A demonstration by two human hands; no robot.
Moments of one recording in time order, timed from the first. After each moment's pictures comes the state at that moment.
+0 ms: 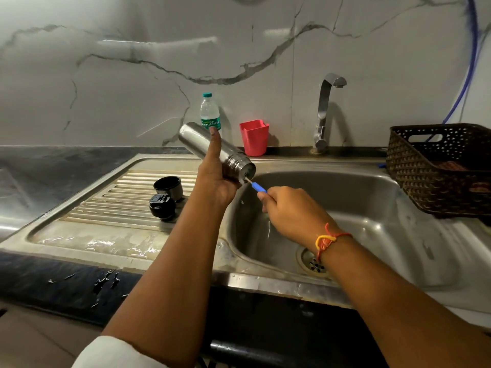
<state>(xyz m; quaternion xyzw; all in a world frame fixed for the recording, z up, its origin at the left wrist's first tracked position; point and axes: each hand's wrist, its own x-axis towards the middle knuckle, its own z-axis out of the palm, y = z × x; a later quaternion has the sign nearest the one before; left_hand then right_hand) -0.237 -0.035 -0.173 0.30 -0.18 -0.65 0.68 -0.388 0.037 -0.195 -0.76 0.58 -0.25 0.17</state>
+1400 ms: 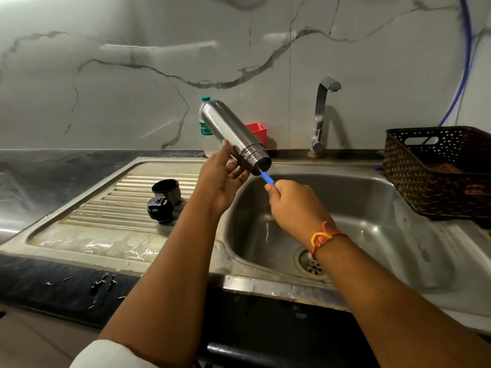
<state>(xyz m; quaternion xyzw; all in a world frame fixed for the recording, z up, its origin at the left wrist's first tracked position) -0.240 -0.035 -0.181 0.35 -0.32 -0.60 0.65 -0.394 0.033 -0.192 -0.71 0.61 -0.31 0.15</state>
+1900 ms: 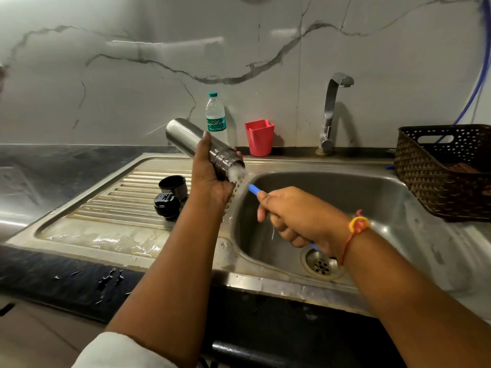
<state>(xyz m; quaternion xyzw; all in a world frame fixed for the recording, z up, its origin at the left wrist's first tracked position) -0.226 -0.032 -0.174 0.22 -0.14 -0.64 0.72 -0.395 0.050 -0.180 -0.63 0.48 -0.27 0.54</state>
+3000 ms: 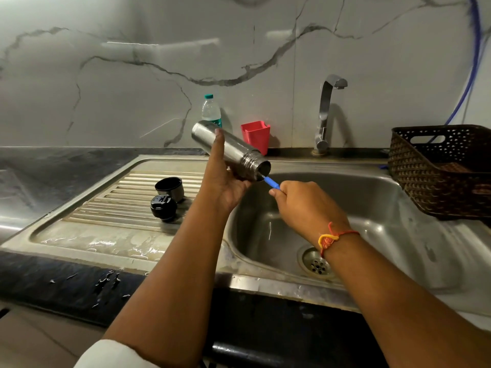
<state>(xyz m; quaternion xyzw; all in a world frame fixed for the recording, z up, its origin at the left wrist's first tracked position) -0.244 -0.032 -0.178 0.29 -0.23 -0.67 0.64 -0.400 0.035 -0.189 -0.73 0.63 -0.25 0.09</state>
